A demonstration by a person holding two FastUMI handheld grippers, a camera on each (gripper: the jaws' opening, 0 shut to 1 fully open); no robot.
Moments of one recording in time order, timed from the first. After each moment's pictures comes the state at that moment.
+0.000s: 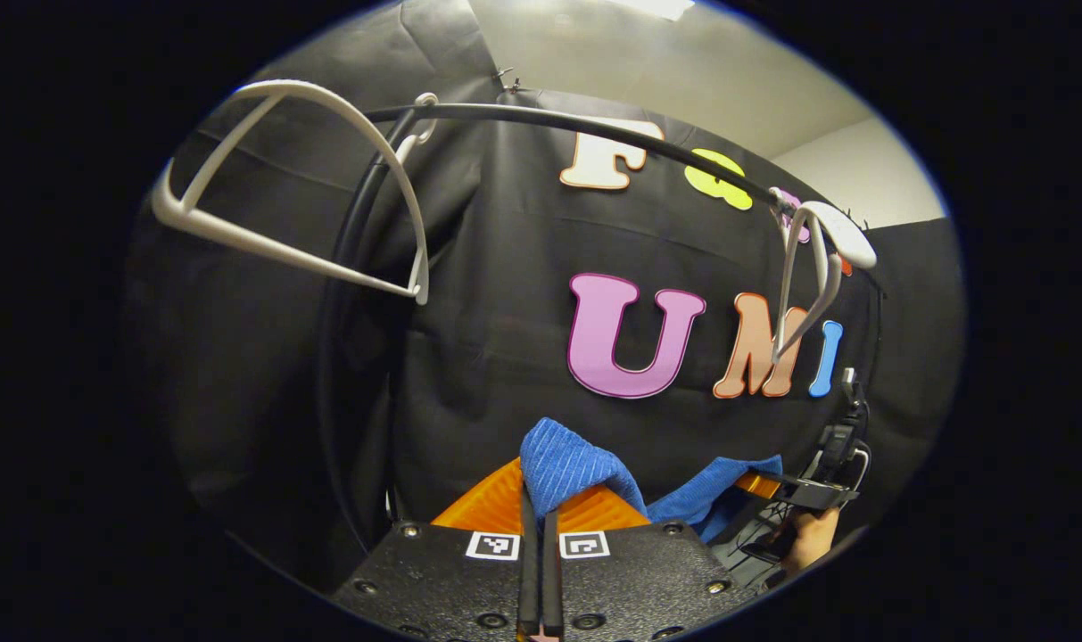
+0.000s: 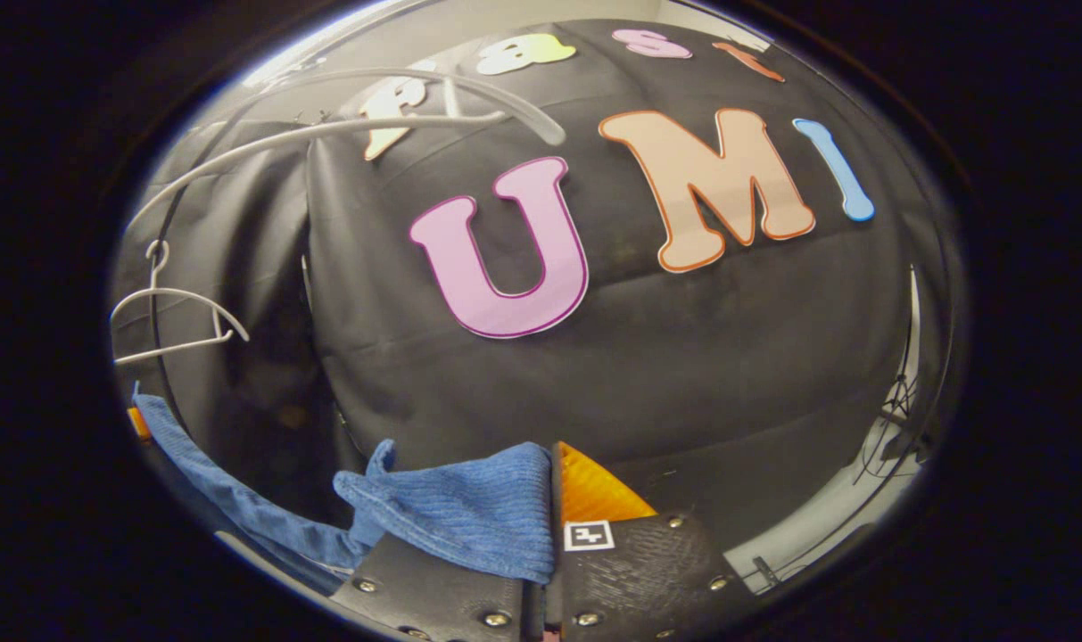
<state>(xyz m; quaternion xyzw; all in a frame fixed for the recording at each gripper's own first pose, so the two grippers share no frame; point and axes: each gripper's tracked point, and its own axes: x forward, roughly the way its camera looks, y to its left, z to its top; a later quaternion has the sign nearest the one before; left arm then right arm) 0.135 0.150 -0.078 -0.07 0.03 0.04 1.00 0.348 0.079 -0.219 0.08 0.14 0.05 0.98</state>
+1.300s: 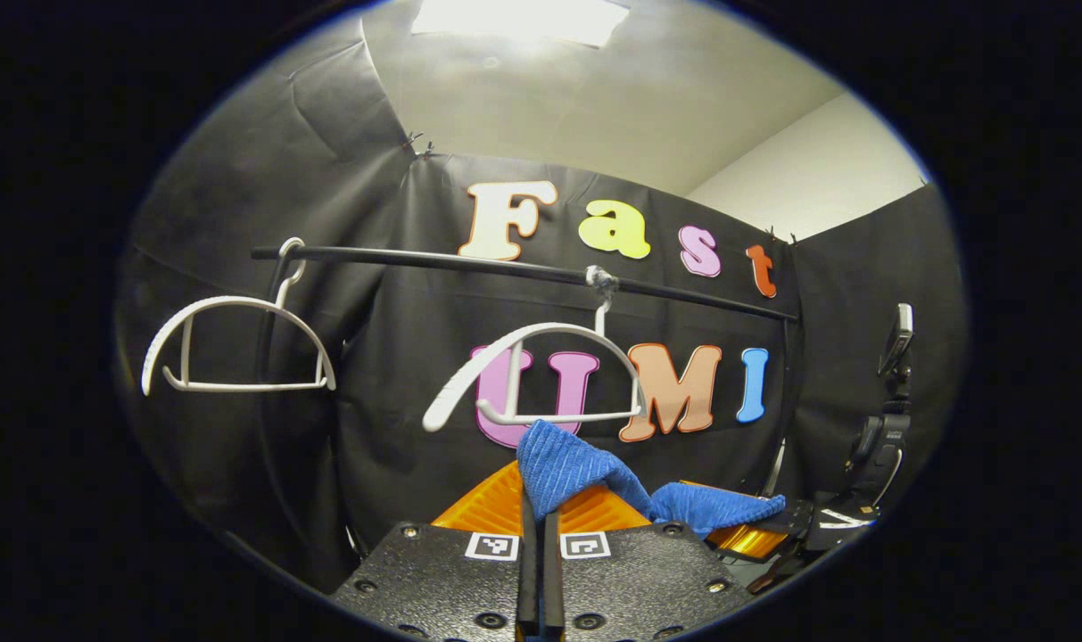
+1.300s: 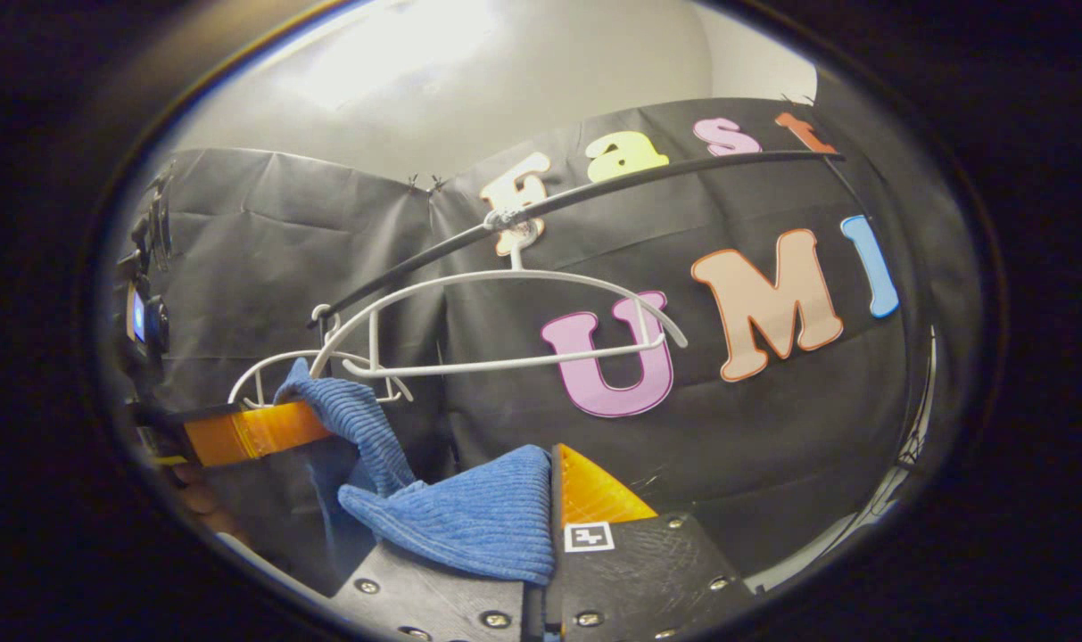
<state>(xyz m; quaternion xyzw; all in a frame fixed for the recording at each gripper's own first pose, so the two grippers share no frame) 0.088 -0.012 0.023 -0.02 -0.07 -0.04 1.00 0.189 0.134 -0.059 0.06 0.03 0.16 0.99</state>
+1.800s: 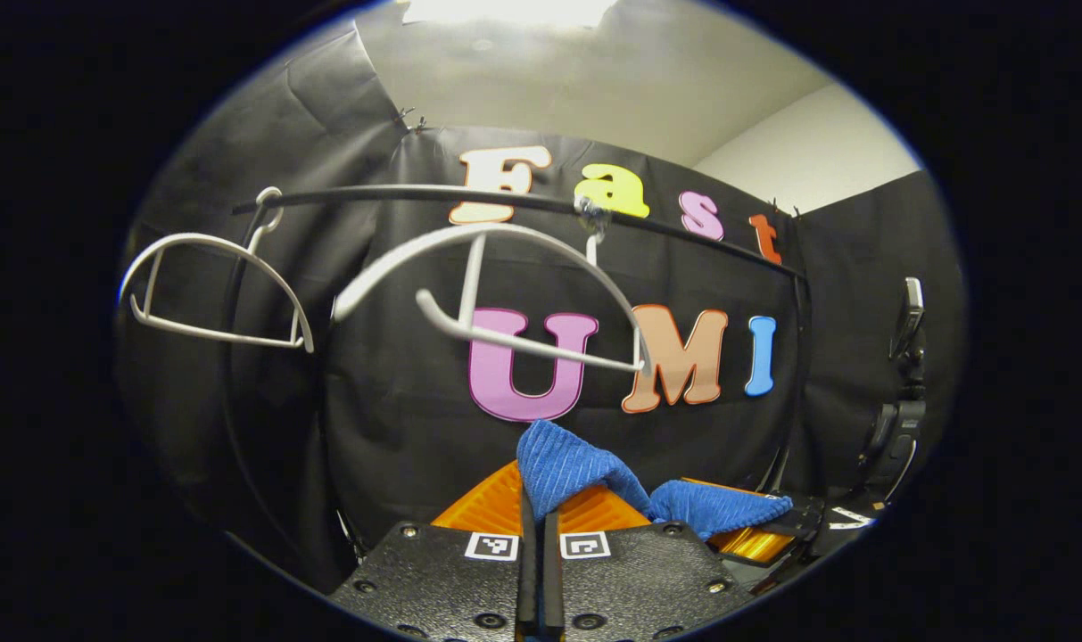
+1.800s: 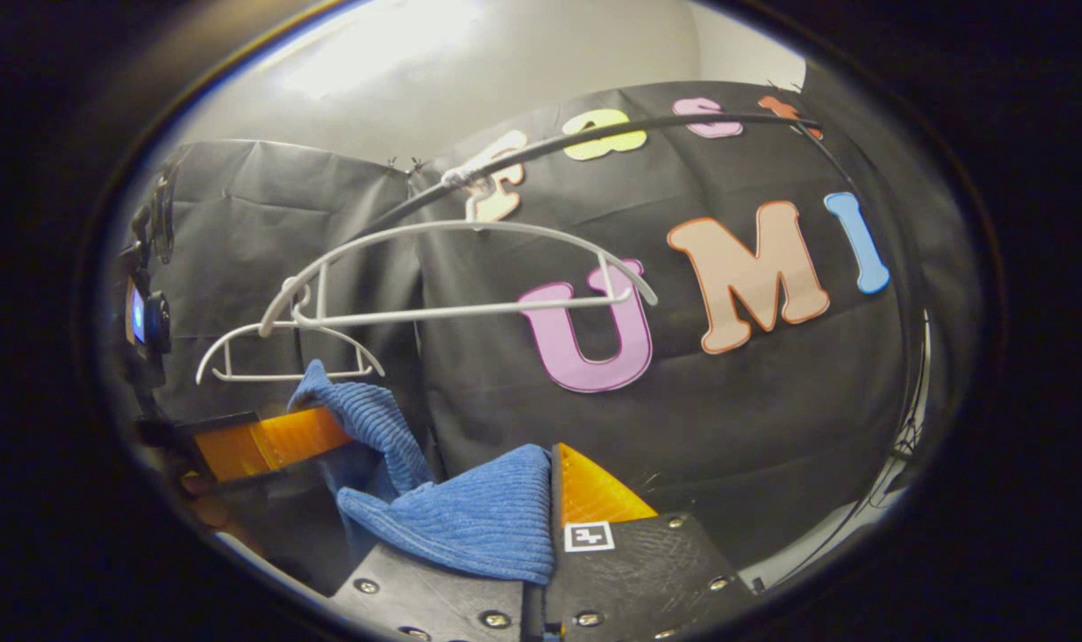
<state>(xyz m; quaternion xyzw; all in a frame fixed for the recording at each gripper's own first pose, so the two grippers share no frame) 0.133 -0.022 -0.051 -0.01 -0.02 -0.03 1.00 0.211 0.105 -0.124 0.07 0.07 0.13 0.99</state>
